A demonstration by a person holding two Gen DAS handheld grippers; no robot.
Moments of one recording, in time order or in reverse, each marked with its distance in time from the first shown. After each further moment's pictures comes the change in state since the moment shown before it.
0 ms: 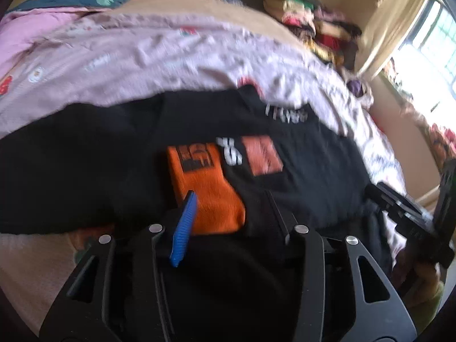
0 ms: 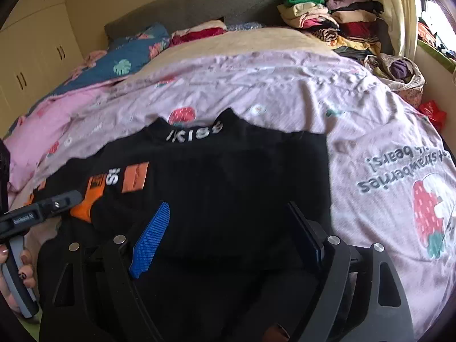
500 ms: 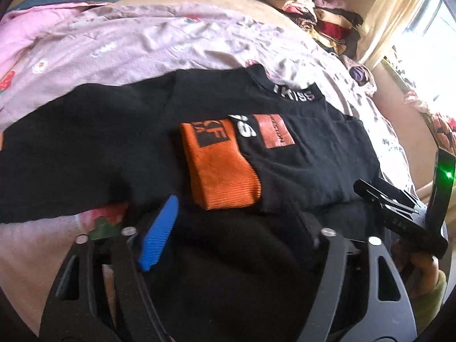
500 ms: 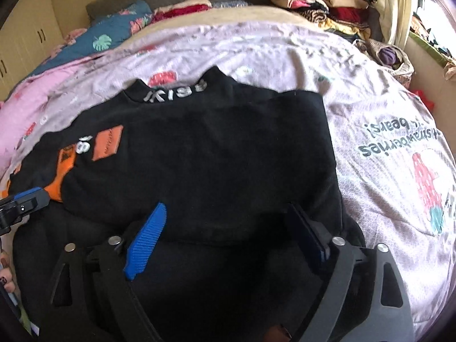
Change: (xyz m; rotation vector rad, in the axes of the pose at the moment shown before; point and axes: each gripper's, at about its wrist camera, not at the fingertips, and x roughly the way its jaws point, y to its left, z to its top) left arm -0.014 0.013 -0.016 0.005 0.017 0.009; right arm 0.019 0.004 -0.021 0.008 0.067 -0.098
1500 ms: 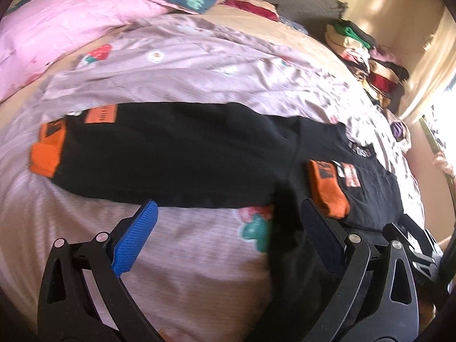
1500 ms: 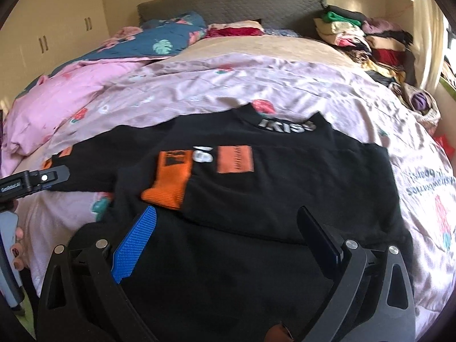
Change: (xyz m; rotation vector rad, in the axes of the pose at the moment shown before) left arm -0.080 0.117 -0.013 -0.243 -0.134 0.166; right arm -0.040 0.144 0.000 -0.193 -0.103 0.119
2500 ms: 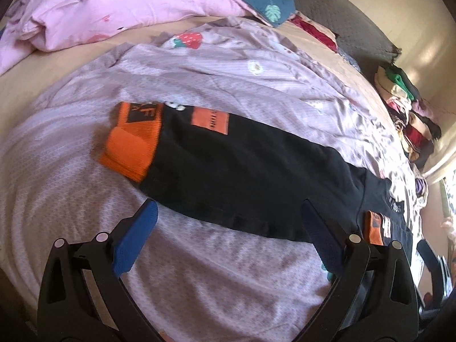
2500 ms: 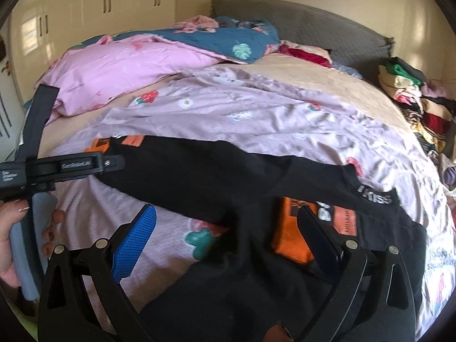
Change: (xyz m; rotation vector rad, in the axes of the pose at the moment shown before) left arm -0.009 0.110 0.016 -0.265 -0.033 0.102; right arm 0.008 0.145 0.037 -0.286 -0.013 0.157
